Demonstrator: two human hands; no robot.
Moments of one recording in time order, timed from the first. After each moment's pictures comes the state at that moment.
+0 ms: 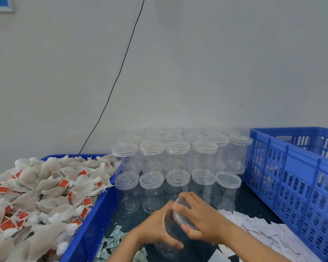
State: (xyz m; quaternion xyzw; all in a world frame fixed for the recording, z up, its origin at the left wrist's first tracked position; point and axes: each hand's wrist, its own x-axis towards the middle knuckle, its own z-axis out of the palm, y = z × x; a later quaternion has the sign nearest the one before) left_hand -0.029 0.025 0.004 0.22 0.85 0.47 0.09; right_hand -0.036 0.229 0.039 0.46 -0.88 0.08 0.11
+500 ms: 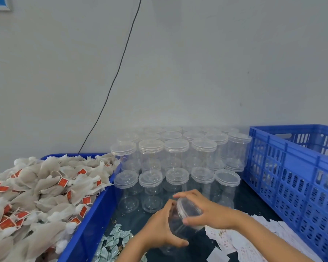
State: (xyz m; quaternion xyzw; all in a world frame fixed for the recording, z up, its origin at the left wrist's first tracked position) left_hand -0.022 0.043 -0.004 0.19 0.88 0.44 0.02; right_hand -0.028 0.241 0.071 0.31 -0.88 0.31 -0.17
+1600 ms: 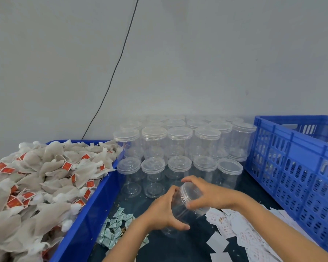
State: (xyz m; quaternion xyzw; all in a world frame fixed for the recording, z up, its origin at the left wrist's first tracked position) left_hand -0.023 0.043 -0.002 0.18 0.89 0.41 0.03; right_hand -0.027 0.237 0.085 0.24 -0.90 0.31 -0.20
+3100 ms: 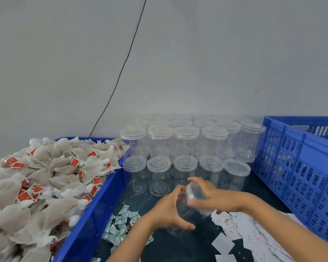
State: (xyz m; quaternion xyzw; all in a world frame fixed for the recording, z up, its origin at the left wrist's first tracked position) left_hand -0.022 0.043 -0.004 0.17 0.88 0.43 0.04; right_hand -0.029 0.240 0.080 0.27 -0.89 0.28 -0.23
